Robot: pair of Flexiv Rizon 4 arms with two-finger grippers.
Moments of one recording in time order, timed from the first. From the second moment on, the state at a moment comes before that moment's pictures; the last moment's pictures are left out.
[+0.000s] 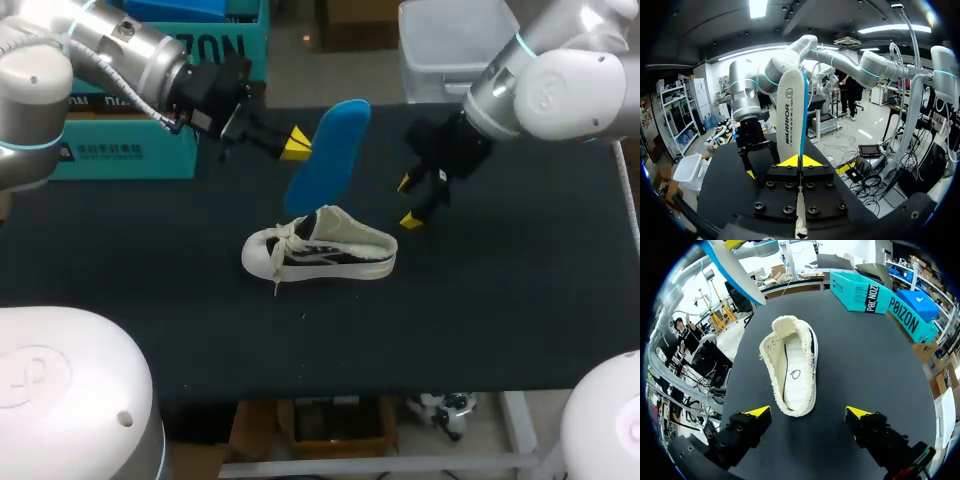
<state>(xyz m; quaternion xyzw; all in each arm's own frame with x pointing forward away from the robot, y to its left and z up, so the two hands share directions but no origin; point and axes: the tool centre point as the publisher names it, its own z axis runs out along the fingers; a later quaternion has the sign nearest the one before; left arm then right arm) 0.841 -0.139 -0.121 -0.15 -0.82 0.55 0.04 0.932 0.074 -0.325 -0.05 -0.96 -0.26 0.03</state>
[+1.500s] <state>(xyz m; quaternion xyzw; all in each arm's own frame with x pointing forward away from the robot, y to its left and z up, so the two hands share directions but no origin) 0.835 -0.007 -0.144 -0.03 -0.80 0.60 0.03 0.934 0.179 -0.341 -0.03 -1.00 -0.05 0.03</state>
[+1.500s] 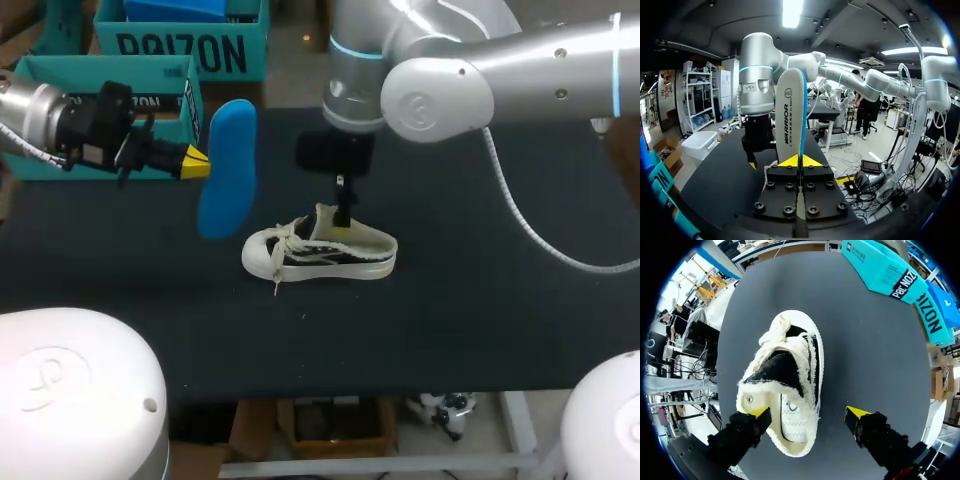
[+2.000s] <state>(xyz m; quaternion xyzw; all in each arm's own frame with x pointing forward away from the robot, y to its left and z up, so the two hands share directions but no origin) 0.834 -0.006 -0.145 -0.04 -0.80 0.60 0.04 0.938 0.189 -0.347 -0.06 -1.00 -0.04 0.01</state>
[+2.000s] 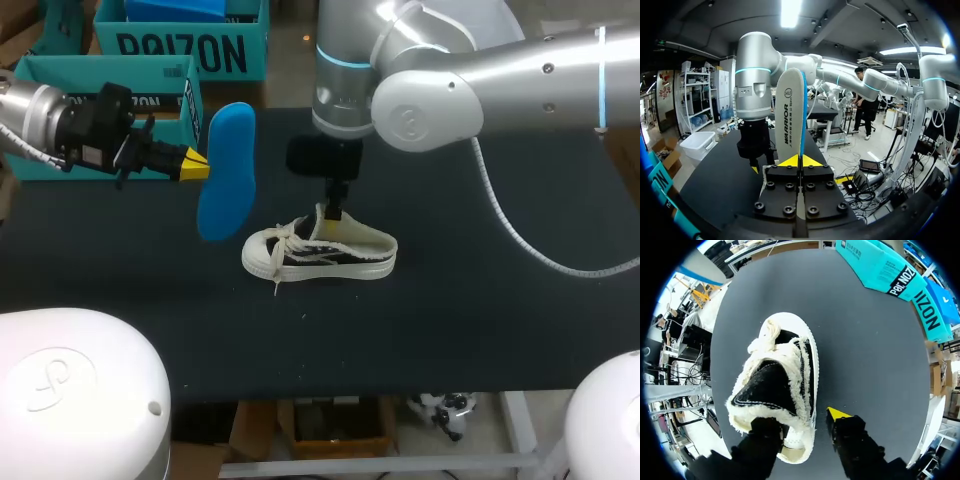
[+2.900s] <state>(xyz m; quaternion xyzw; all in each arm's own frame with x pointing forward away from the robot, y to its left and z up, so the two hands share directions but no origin) 0.831 -0.020 -0.124 -0.08 -0.77 0.63 0.09 0.927 0.181 -0.334 -0.23 -0.97 -0.02 0.02</state>
